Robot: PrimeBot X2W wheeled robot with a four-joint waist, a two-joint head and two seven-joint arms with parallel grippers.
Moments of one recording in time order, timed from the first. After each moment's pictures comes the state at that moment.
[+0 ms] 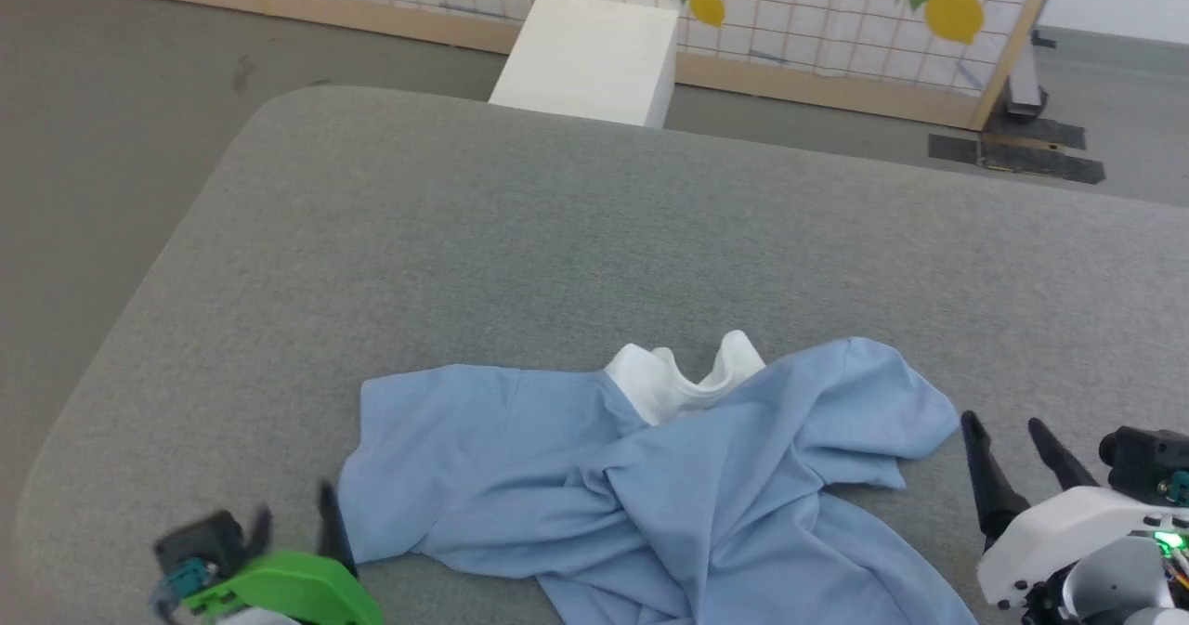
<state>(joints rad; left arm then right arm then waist) 0.07 0.10 -0.01 0.17 -0.42 0.18 0.03 0.05 -0.05 -0.17 0.01 0.25 0.13 0.21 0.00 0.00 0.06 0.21</state>
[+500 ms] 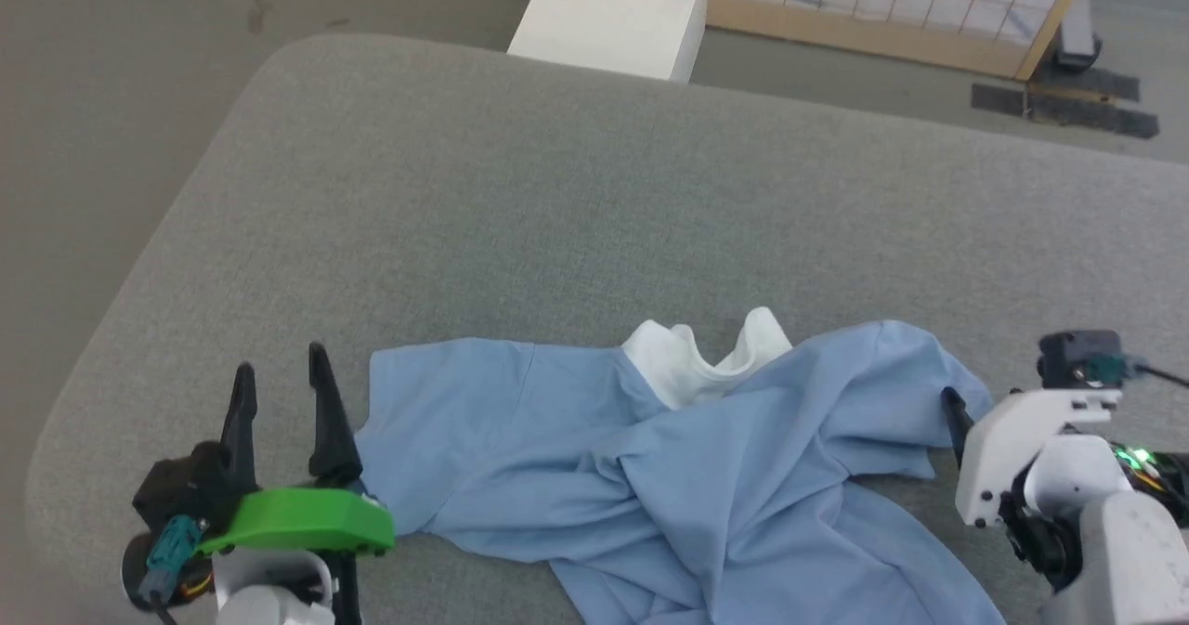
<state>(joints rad) -0.03 0.07 -0.02 0.04 -0.34 0.12 -0.25 -0.21 -0.05 -0.21 0.28 0.02 0.13 0.43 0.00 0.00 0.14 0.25</state>
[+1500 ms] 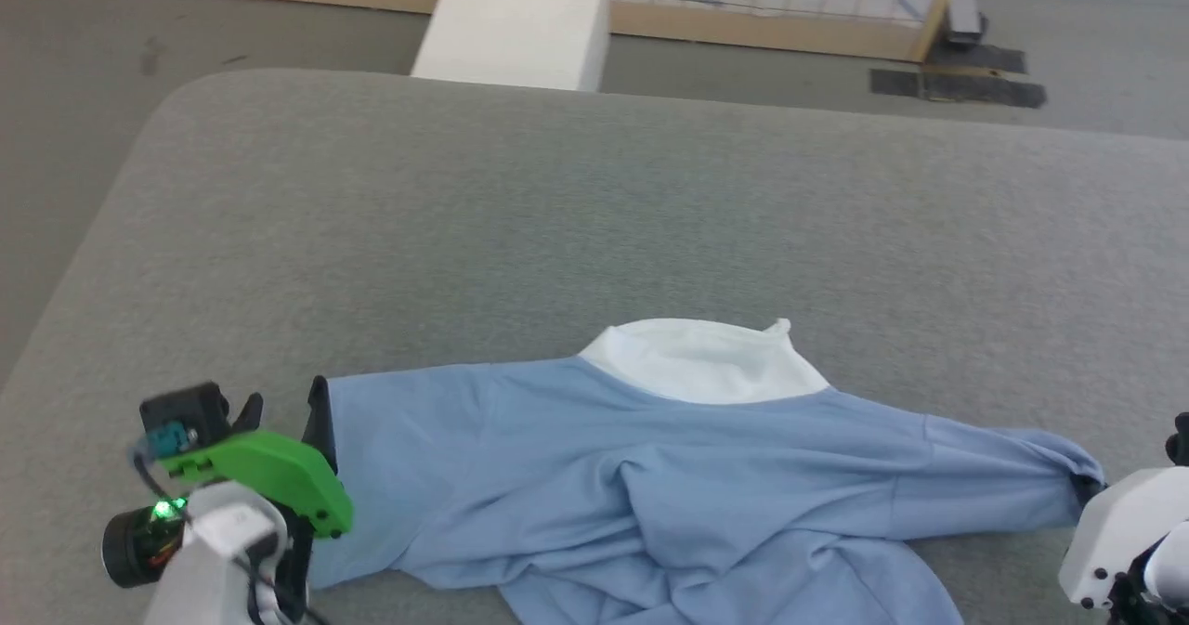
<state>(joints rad) -0.18 0.17 0.02 0.30 -0.36 0.03 0.08 0.00 -0.05 -0.37 -0.02 0.14 0.13 0.63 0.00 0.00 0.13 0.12</state>
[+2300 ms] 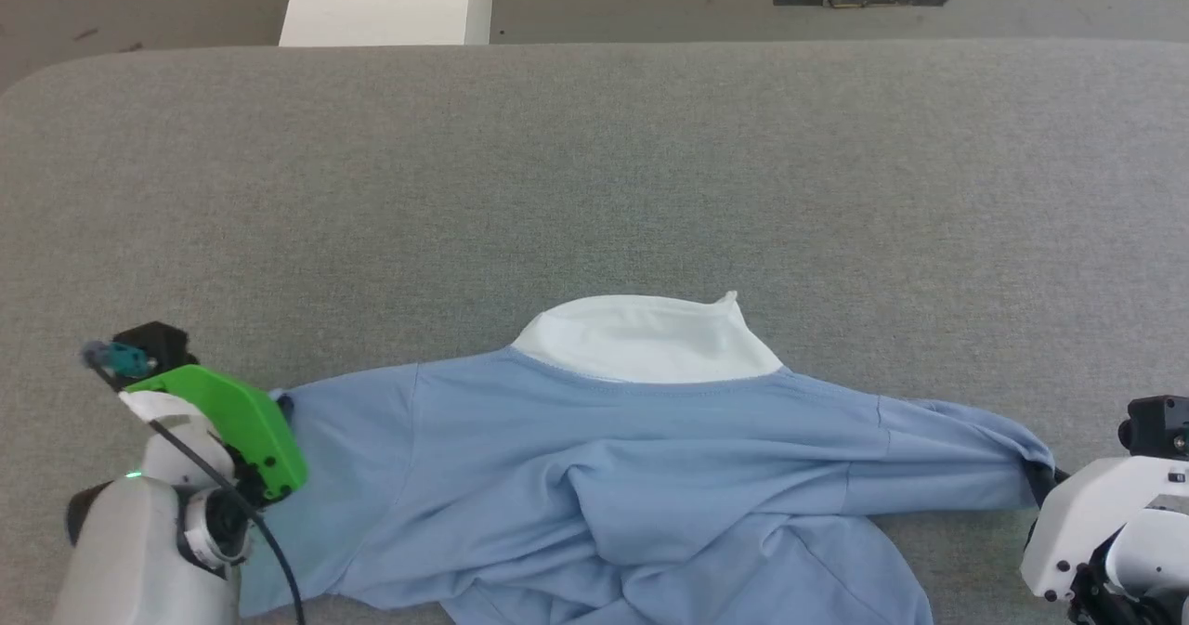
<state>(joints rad) -0.30 0.26 0.04 0.39 -0.50 0.03 0.56 0.00 -0.05 -0.29 -0.03 0.19 0.13 0.63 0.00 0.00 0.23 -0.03</state>
